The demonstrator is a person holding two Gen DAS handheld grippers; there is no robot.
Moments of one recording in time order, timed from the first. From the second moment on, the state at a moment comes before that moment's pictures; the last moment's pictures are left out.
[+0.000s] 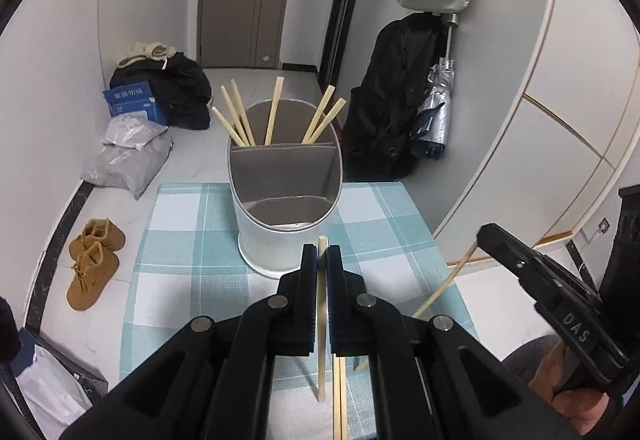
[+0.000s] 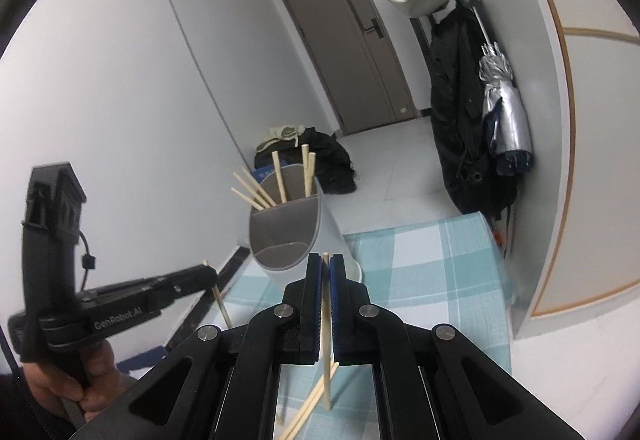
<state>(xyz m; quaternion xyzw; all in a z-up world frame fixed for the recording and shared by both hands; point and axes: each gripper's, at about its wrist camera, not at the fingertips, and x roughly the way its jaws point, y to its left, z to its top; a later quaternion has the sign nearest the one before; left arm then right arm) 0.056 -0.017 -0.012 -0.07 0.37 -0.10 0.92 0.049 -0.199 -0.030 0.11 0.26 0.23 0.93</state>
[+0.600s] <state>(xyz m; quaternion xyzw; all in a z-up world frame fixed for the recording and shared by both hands) 0.044 -0.007 0.008 -0.07 0.38 -0.11 0.92 0.033 -0.184 -0.009 0.08 0.24 0.23 0.94</state>
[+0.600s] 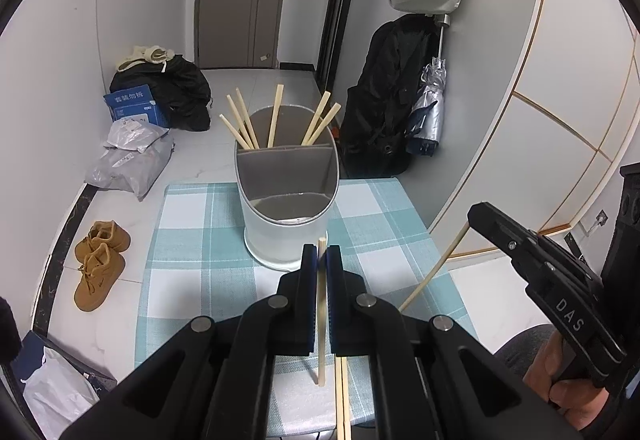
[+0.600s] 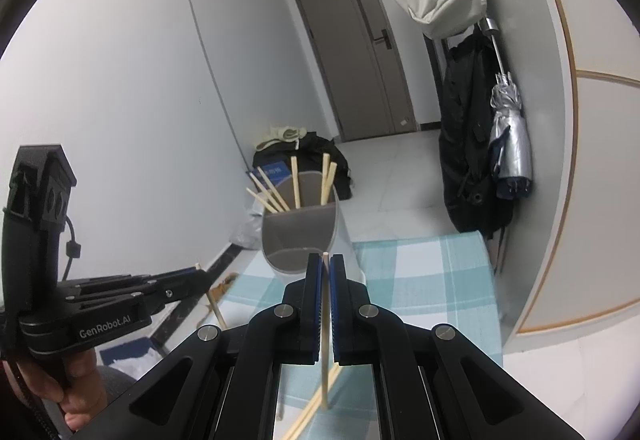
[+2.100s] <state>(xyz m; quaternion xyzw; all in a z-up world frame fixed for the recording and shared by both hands) 0.190 0.028 0.122 -0.07 0.33 -0.09 0.94 0.184 -0.132 0.131 0.09 0.18 0.26 0.95</state>
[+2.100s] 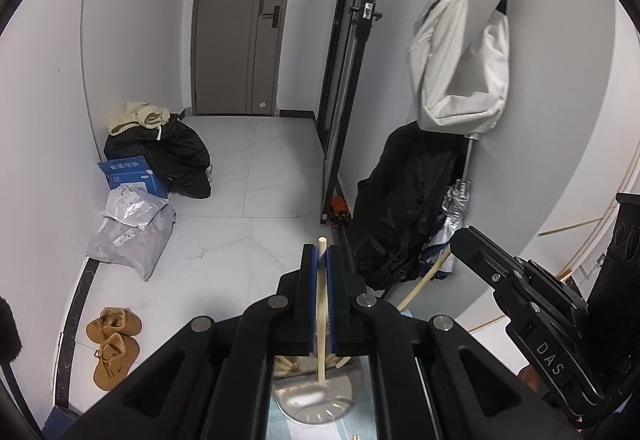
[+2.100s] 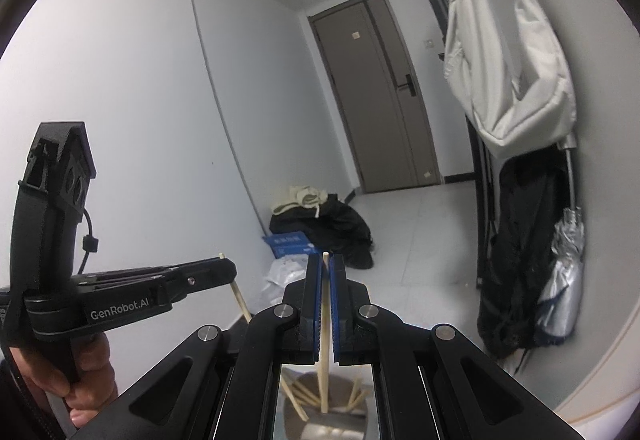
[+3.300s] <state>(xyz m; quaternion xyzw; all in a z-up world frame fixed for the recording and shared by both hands) 0.198 0.036 0.034 -0.08 0.39 -0.13 0.91 0.232 -0.085 0.023 0.02 0.30 0.28 0.91</state>
